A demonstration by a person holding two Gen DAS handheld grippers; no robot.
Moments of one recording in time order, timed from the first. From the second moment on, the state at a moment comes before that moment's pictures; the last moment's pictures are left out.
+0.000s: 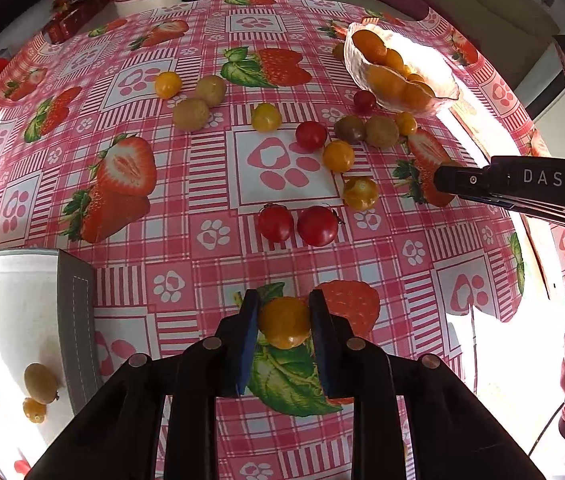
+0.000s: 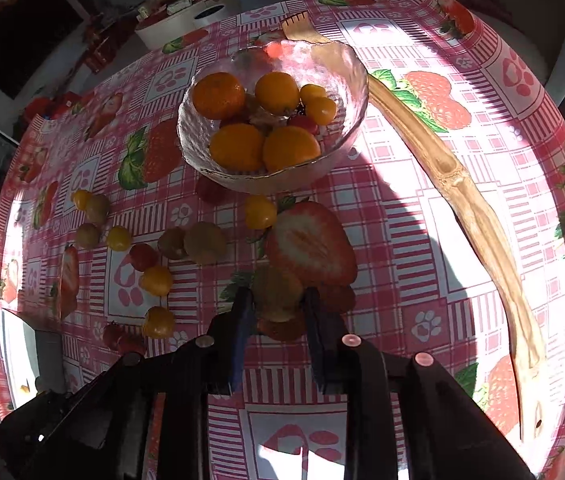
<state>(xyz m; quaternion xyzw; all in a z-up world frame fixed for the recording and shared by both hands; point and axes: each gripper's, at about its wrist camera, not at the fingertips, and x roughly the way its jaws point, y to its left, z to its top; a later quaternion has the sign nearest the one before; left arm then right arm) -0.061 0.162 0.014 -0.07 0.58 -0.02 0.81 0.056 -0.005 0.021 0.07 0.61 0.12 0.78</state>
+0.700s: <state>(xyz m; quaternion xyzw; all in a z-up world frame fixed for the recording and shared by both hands) -0.099 0.222 0.063 -0.10 0.55 -0.02 0.83 -0.004 0.055 0.052 0.07 0.62 0.17 0.76</state>
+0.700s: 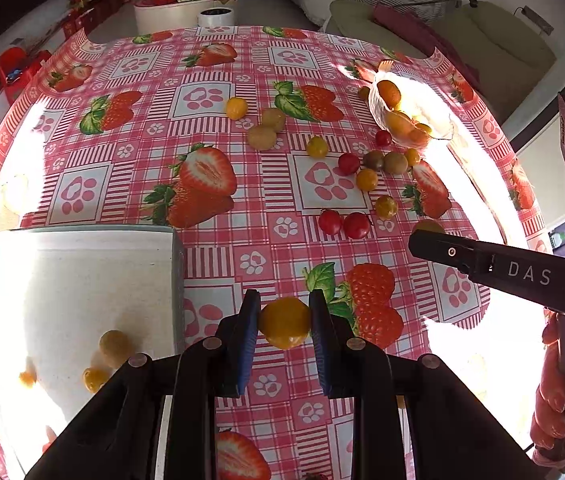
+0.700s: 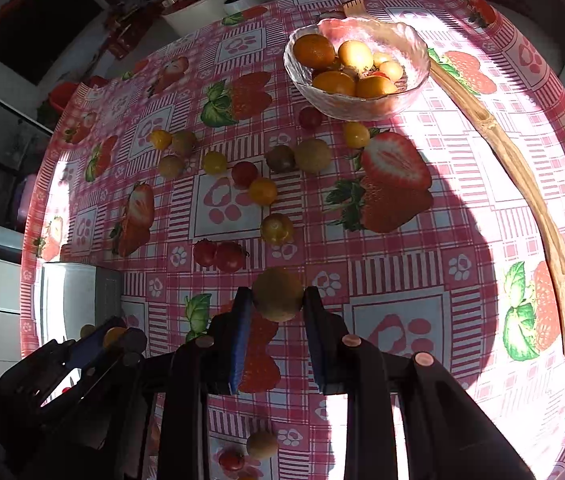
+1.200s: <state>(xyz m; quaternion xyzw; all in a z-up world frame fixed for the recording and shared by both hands) -0.150 0.337 0.059 -0.14 0.55 0.07 0.82 -0.034 0.174 0.065 0.01 0.62 0.25 0.74</state>
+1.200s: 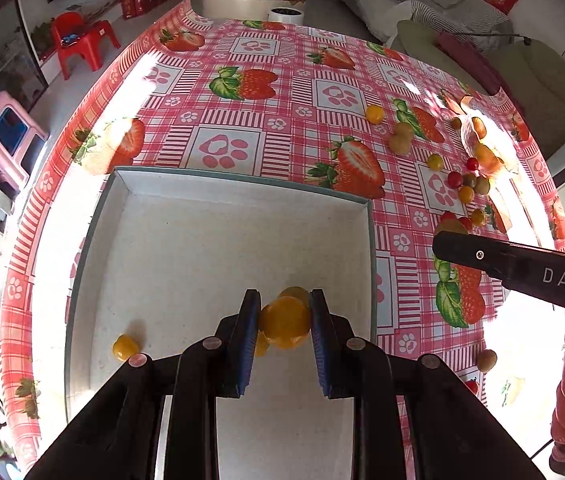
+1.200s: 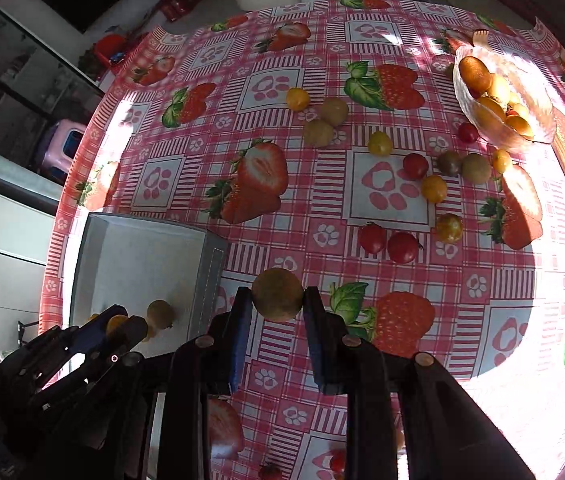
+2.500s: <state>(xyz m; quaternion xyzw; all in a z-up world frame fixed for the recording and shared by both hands) -0.140 0.405 0.014 -0.08 0.57 0.13 0.81 -0.036 0.287 0.024 -0.04 0.66 0.29 0.69</state>
